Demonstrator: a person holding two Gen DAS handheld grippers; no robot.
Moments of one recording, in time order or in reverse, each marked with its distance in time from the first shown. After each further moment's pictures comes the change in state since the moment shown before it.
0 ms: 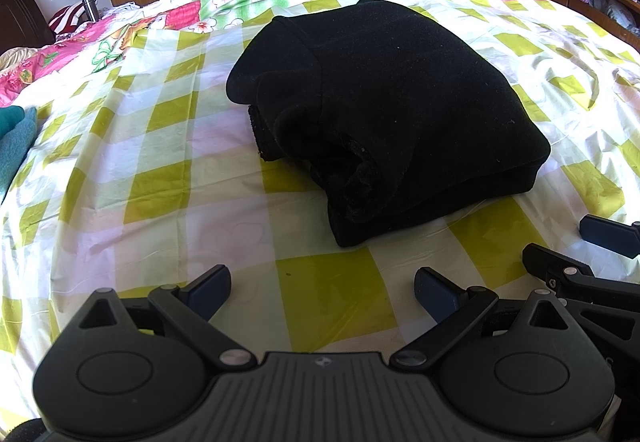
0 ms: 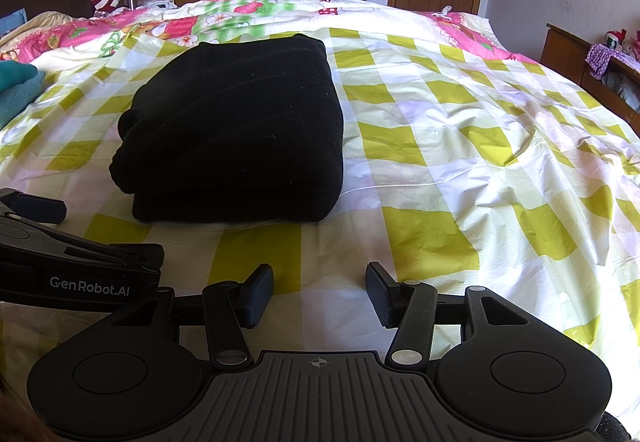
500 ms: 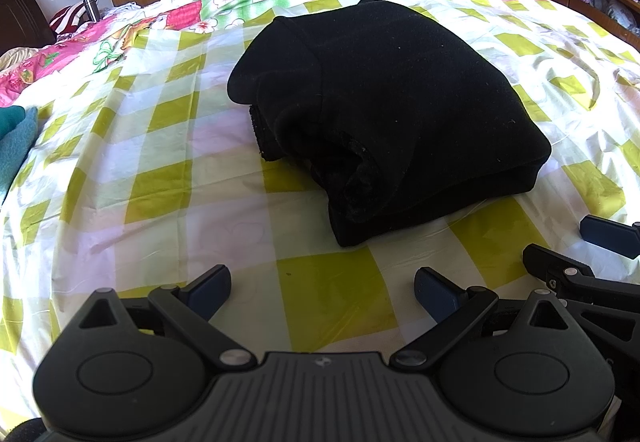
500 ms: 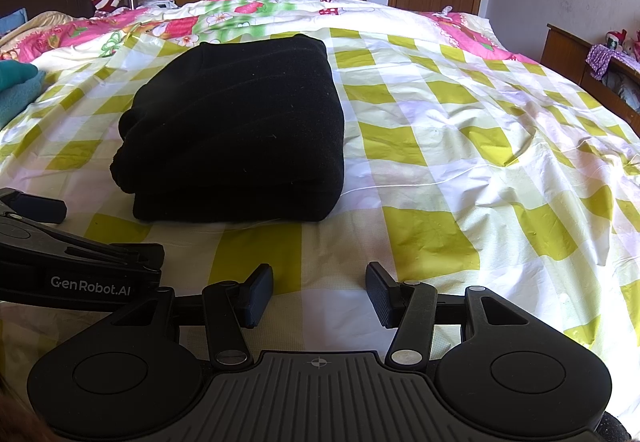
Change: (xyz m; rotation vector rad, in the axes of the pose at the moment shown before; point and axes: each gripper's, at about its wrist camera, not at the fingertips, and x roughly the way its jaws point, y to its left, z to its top) left arm 0.000 0.000 0.000 0.002 -0.001 0.003; right arm 0.000 0.000 0.000 0.000 0.000 0.000
